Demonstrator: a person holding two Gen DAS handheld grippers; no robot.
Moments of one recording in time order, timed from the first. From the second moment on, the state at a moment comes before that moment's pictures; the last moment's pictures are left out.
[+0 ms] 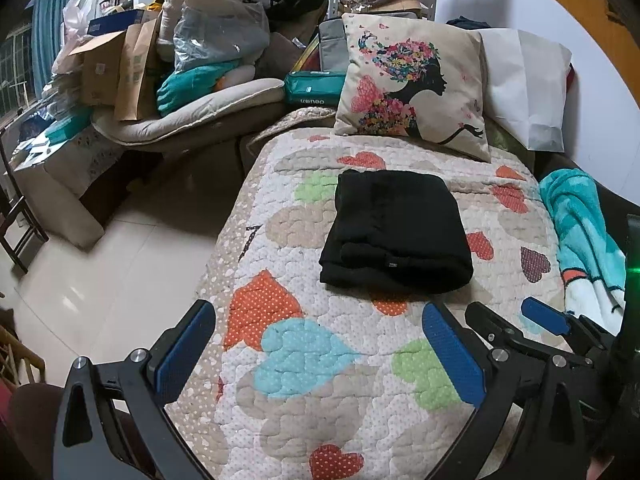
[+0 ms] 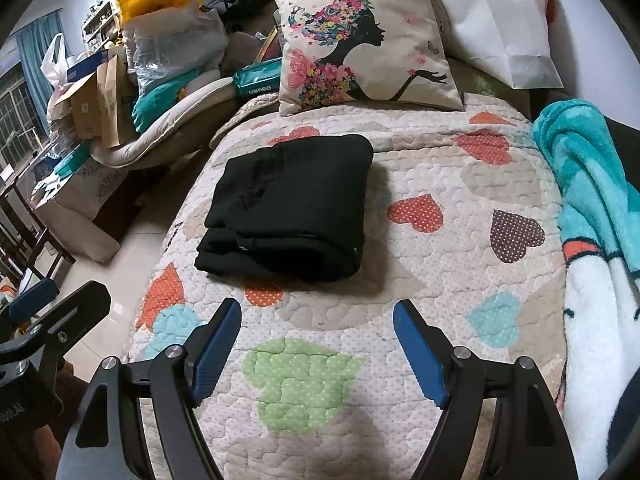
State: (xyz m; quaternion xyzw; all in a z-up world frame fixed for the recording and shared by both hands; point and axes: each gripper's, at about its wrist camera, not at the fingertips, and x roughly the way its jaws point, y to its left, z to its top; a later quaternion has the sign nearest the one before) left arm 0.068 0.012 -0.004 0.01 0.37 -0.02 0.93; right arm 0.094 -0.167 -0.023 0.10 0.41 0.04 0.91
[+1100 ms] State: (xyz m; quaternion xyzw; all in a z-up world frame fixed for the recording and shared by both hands) left arm 0.069 0.012 -0.011 -0.01 0.38 -0.04 0.92; right arm 0.094 -0.166 -0.028 0.10 0.41 0.03 0.91
